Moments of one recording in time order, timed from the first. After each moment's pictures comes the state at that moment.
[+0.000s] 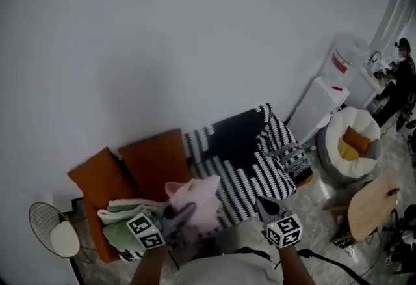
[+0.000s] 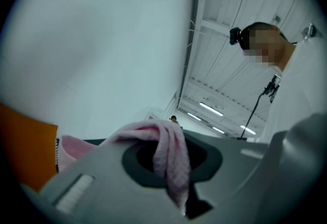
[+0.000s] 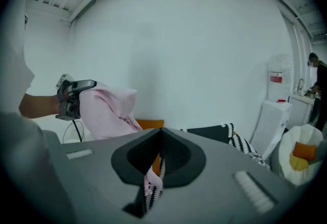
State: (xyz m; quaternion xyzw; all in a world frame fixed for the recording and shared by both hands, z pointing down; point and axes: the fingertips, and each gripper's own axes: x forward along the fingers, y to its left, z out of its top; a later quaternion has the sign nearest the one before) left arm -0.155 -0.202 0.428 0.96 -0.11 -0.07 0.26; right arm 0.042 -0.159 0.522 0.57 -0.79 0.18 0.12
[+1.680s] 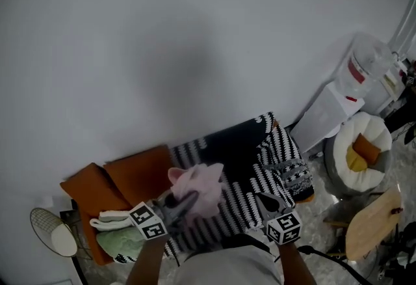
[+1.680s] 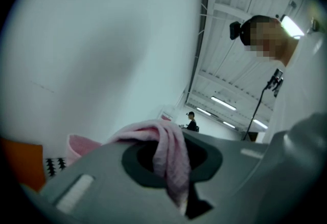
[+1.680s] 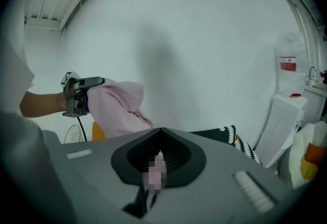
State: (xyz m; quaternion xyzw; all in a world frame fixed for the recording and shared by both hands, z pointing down) left arm 0.029 -0.406 0.456 0.96 -0.14 -0.03 0.26; right arm 0.208 -0.346 0.562 0.54 -0.80 0.23 0.12
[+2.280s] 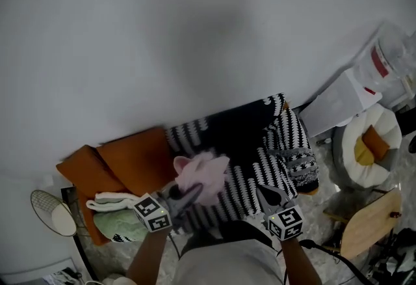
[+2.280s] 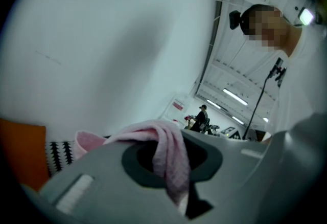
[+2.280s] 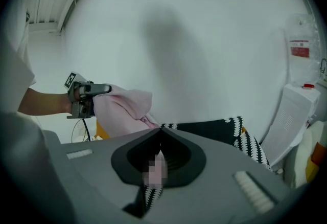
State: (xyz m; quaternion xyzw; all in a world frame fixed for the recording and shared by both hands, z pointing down) left arm 0.073 -0.454 0.552 0.94 -0.18 0.03 0.30; right arm 0.237 -0.397 0.626 0.49 -0.81 0.26 0.15
